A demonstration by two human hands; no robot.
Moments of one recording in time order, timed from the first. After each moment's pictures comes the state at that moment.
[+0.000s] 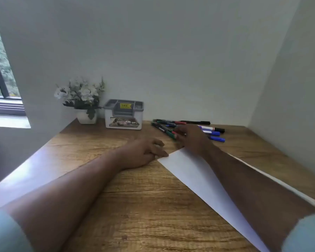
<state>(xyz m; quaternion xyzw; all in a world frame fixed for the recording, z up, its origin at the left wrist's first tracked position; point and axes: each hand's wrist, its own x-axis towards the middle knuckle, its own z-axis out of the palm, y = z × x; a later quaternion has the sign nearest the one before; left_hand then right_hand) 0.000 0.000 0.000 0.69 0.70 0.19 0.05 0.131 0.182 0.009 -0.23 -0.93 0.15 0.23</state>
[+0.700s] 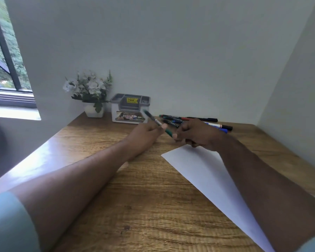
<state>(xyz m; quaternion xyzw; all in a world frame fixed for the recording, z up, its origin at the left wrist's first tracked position) 0.018 0.007 0.009 0.44 0.73 0.49 0.18 0.139 0.169 0.031 -0.22 -0.86 0.46 0.09</state>
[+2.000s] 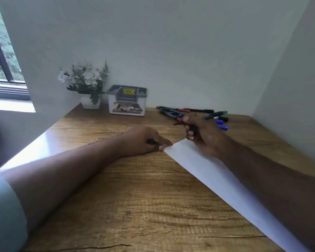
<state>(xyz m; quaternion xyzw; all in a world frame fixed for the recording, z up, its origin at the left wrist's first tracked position) 0.004 -0.011 -0.002 0.68 0.69 0.22 0.09 0.168 0.138 0.018 -0.19 -0.63 0.70 0.27</state>
